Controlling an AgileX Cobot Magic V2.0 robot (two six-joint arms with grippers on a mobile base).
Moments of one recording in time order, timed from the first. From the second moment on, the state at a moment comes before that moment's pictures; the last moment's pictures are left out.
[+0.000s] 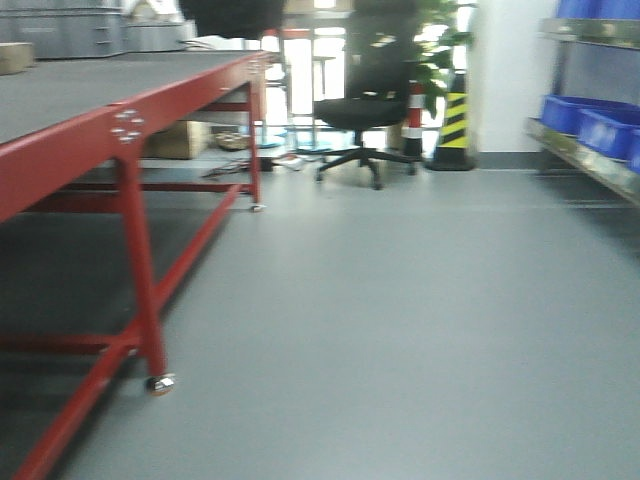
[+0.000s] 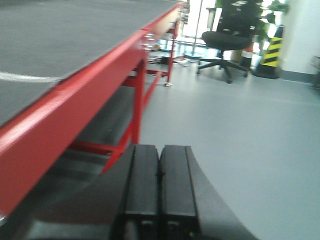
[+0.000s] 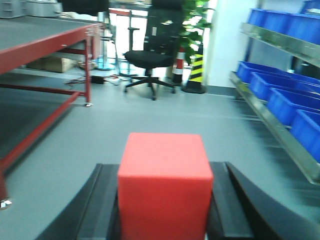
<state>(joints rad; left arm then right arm) 0.02 -0.01 0.03 -0.09 0.11 0.00 -0.01 0.26 -0.35 -0.12 0.19 0.09</state>
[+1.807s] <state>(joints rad) 0.02 -0.01 0.03 -0.09 0.11 0.00 -0.01 0.26 -0.35 -0.12 0.19 0.09</state>
